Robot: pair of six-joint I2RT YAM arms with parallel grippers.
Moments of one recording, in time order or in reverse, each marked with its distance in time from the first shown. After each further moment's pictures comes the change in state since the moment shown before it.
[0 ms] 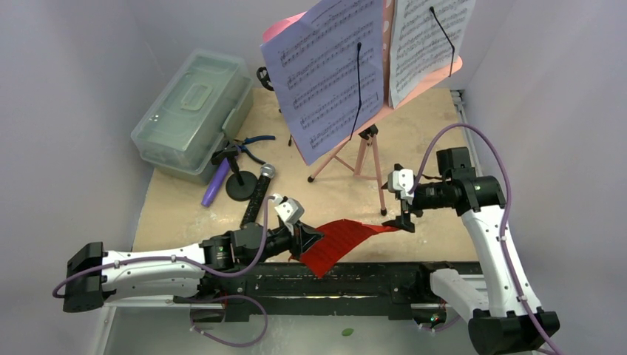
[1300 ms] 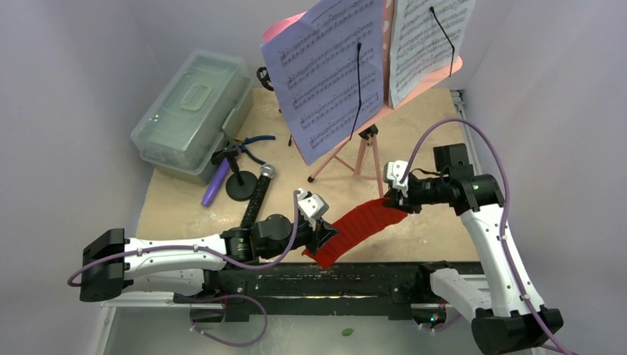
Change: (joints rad) left arm 0.000 0.232 0.164 -0.010 0.013 0.058; right arm 0.051 -0.002 0.030 0.076 0.139 0.196
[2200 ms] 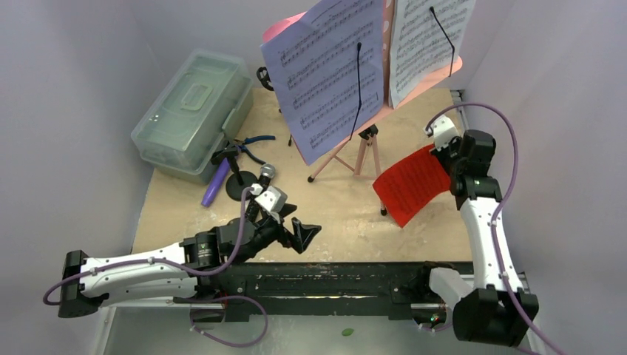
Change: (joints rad) left arm 0.000 -0.335 -0.025 -0.247 -0.235 -0.038; right arm -0.297 0.028 -0.158 0.648 0.779 0.312
